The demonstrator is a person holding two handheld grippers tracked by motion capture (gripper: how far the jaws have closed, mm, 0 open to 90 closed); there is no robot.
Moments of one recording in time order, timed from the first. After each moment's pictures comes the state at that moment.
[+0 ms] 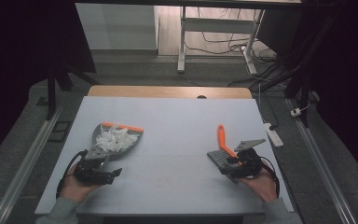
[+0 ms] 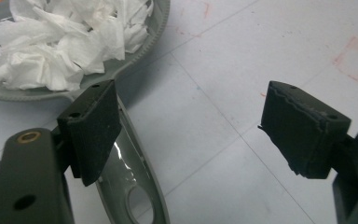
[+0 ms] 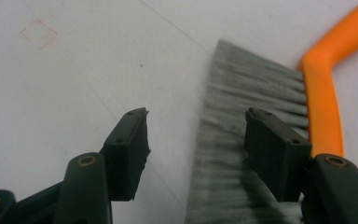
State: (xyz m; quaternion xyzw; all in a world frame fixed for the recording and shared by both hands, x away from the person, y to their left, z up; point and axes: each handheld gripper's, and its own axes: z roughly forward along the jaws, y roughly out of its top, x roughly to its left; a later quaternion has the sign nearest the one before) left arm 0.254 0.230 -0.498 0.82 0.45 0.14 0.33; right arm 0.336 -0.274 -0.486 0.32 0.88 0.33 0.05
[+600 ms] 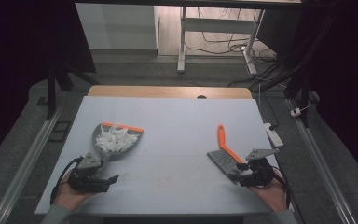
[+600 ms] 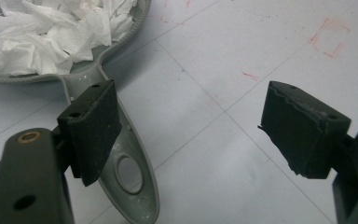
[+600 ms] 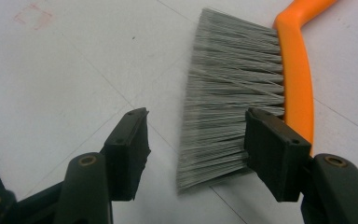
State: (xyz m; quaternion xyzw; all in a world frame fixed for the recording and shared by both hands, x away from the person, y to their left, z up) left arm 0.235 0.236 -0.501 0.82 0.43 0.14 0.34; right arm 0.312 -0.301 -0.488 0.34 0.87 0.34 0.07
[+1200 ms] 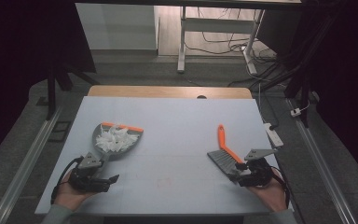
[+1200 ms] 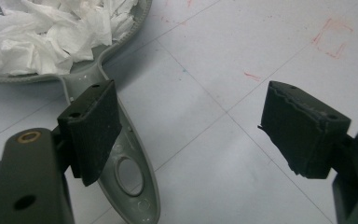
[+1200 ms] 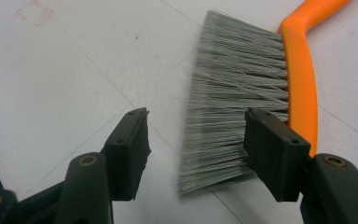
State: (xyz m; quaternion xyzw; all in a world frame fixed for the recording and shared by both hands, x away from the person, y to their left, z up) left arm 0.236 0.236 -0.501 0.82 0.43 0.14 0.34; right arm 0.312 -0.298 -0.487 0.33 0.88 0.34 0.08
